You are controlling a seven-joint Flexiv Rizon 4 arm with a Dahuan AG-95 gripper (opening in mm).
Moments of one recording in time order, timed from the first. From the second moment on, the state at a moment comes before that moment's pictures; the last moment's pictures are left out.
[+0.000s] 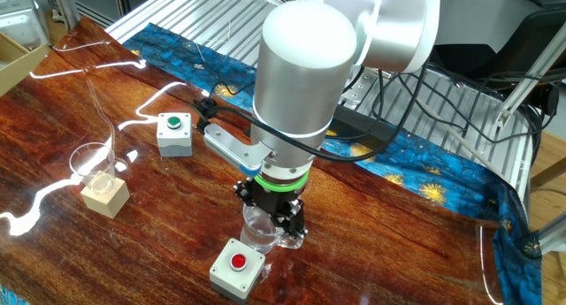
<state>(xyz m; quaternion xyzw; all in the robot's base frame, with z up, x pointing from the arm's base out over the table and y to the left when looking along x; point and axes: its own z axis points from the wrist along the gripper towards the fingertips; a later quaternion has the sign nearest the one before) 0.592 0.098 0.081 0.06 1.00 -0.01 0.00</state>
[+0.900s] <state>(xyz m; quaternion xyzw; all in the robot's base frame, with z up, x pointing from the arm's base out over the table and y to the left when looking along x) 0.592 0.097 0.082 0.07 1.00 0.00 -0.01</state>
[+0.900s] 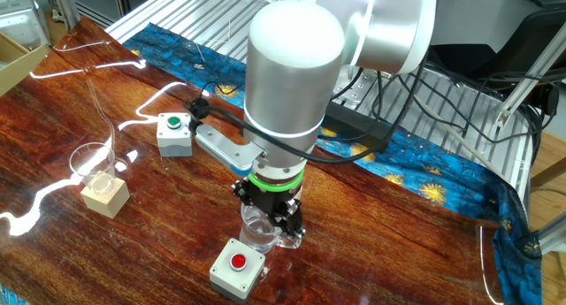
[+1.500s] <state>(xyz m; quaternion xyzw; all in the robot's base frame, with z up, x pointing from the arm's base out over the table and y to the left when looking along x) 0.584 0.090 0.093 0.06 1.00 0.00 -0.01</state>
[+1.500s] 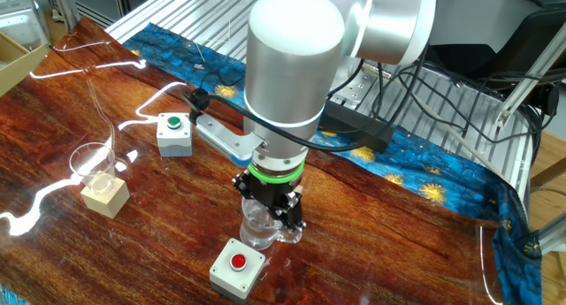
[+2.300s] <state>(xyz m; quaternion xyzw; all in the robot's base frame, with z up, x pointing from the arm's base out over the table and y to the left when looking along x) 0.569 0.071 0.110 0.09 1.00 0.00 -0.01</state>
